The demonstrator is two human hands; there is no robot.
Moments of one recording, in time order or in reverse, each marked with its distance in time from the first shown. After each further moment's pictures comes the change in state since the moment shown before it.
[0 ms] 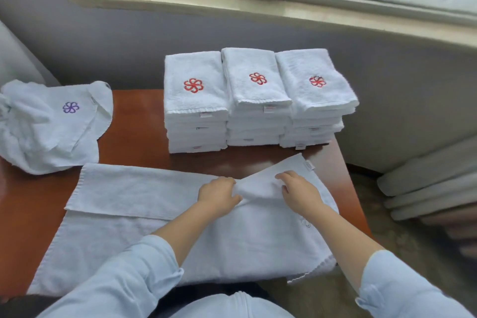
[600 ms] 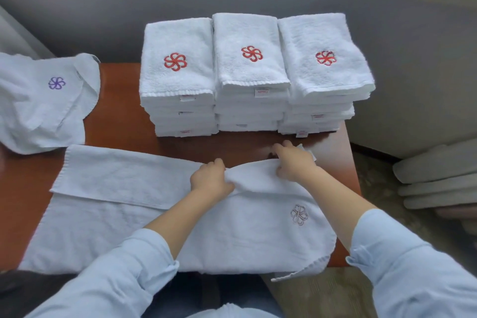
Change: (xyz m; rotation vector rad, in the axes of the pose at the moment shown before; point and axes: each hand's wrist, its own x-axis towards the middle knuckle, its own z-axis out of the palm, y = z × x) left_hand 0.029 0.029 0.008 -0.014 -0.011 -0.287; right_hand 0.075 0.019 -0.026 -0.235 -0.190 -0.059
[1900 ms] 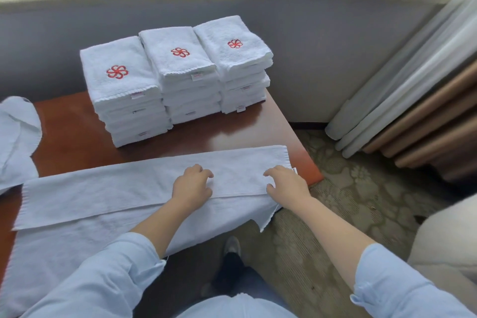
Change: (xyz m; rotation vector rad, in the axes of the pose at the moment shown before) left_hand -0.077 -0.019 0.038 0.148 0.063 0.514; right_hand -0.207 -0.015 0.102 0.389 0.248 0.318
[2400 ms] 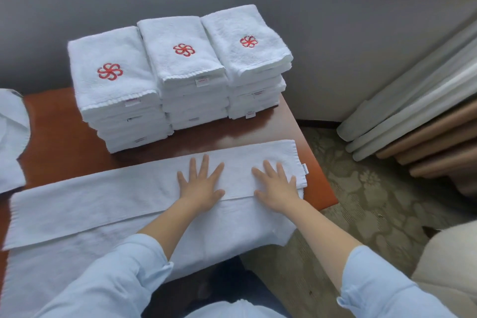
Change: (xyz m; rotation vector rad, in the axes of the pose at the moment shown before) left_hand 0.064 -0.003 0.013 0.085 -0.271 -0.069; right_hand 0.078 -0.014 0.014 -0.056 -0.289 -0.025
